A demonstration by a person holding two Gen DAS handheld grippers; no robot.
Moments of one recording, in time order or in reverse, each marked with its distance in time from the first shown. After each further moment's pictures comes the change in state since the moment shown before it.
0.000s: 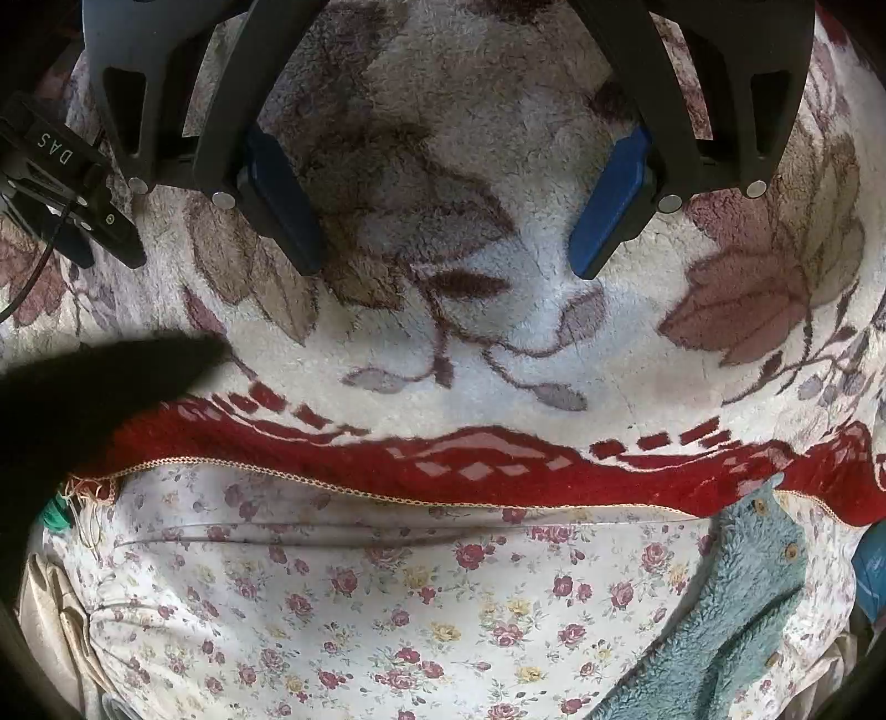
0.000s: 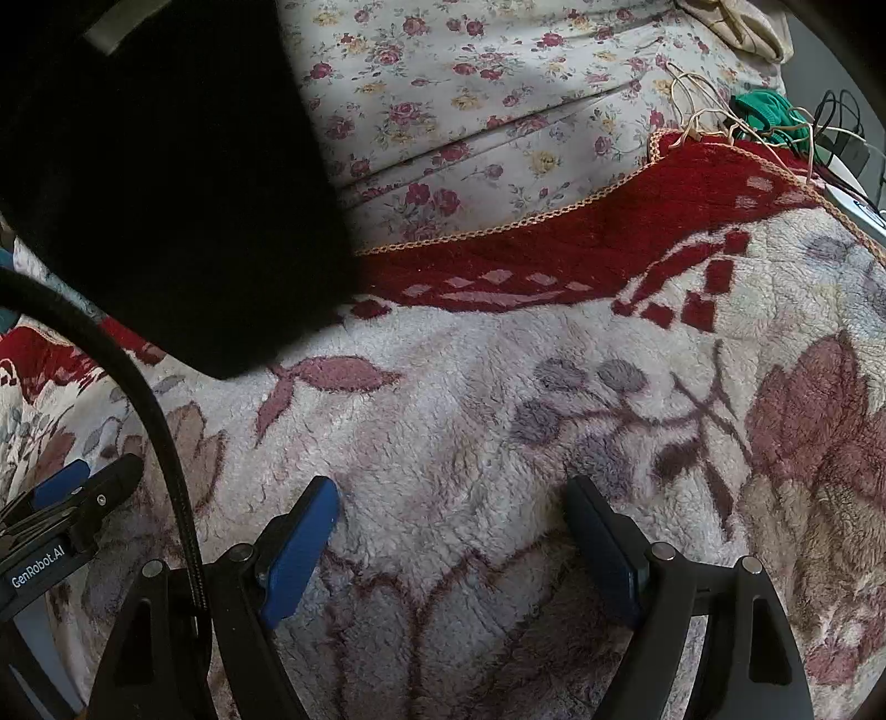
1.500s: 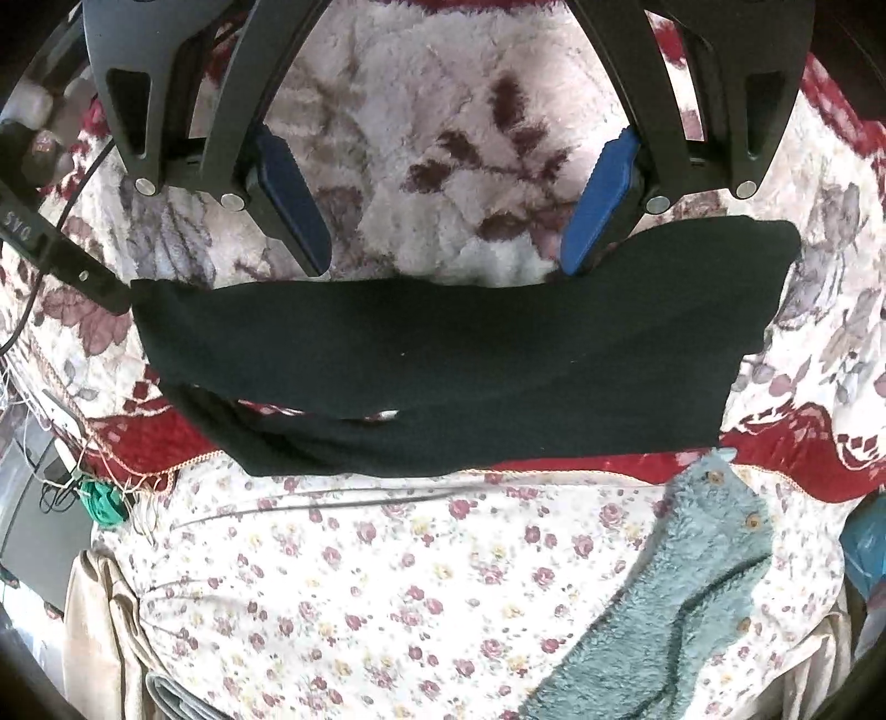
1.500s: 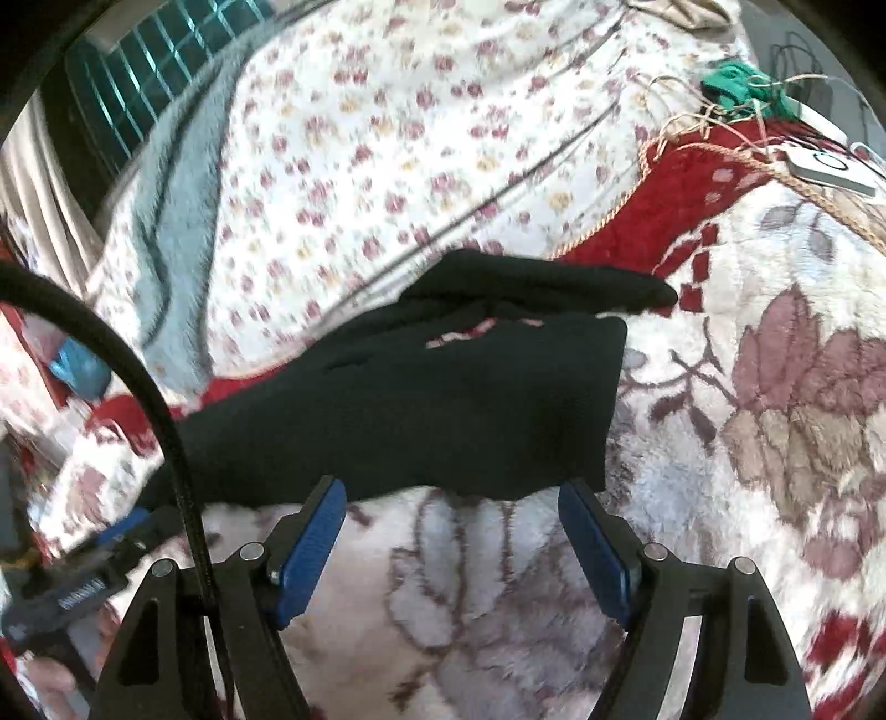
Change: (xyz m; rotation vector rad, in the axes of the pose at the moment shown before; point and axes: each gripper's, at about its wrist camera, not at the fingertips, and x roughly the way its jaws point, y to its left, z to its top) left arm -0.107 0.031 -0.012 0.040 -0.022 -0.047; right arm -0.088 -0.003 -0.020 0.176 -0.102 0.258
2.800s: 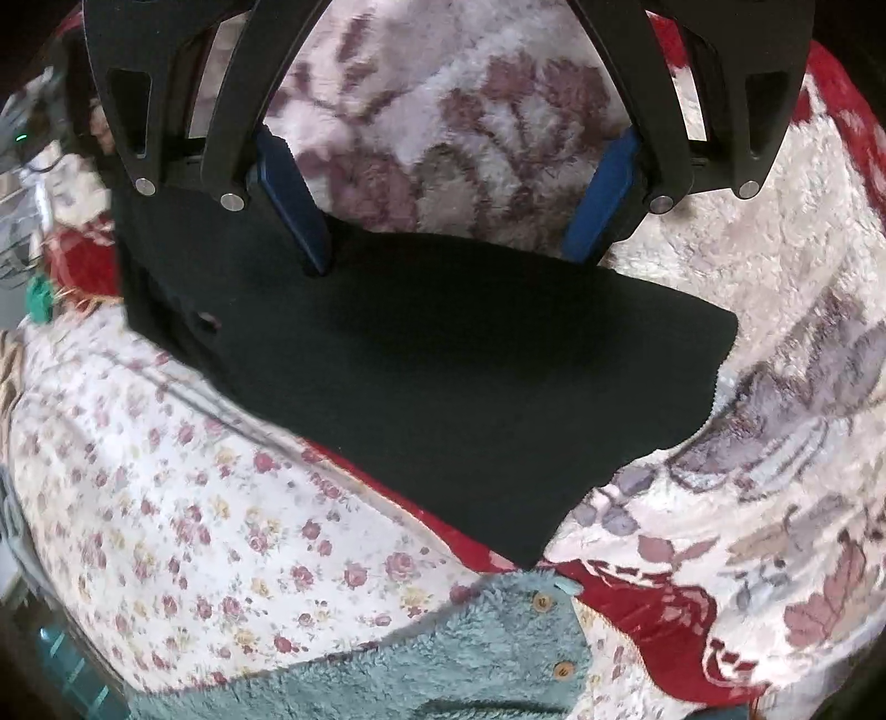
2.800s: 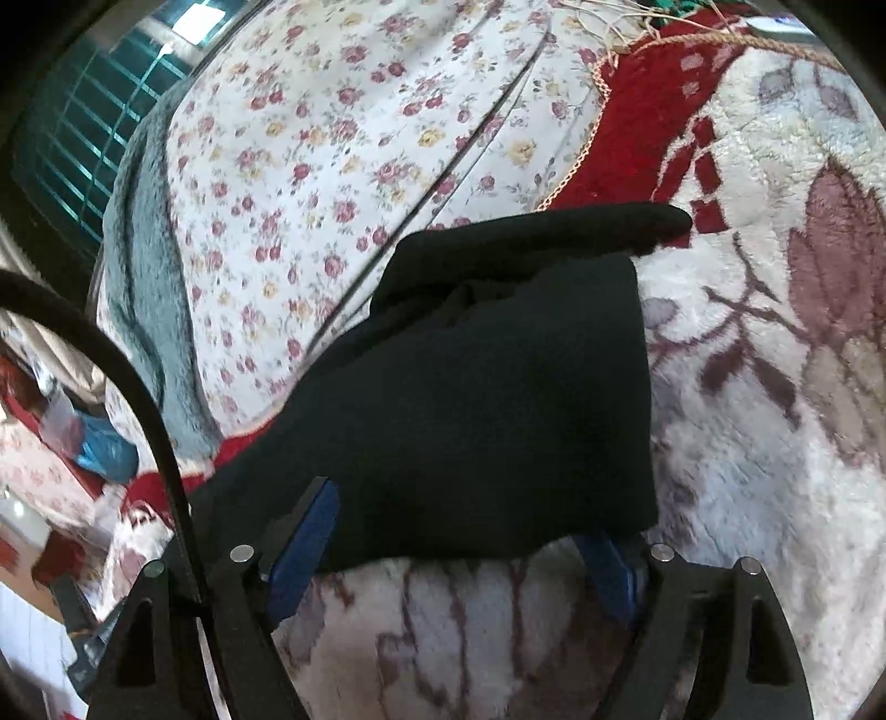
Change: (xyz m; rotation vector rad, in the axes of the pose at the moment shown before) left arm 0.031 0.133 -0.016 -0.522 0.015 -0.013; right arm 0.067 -0.041 0.005 0.237 0.010 0.108
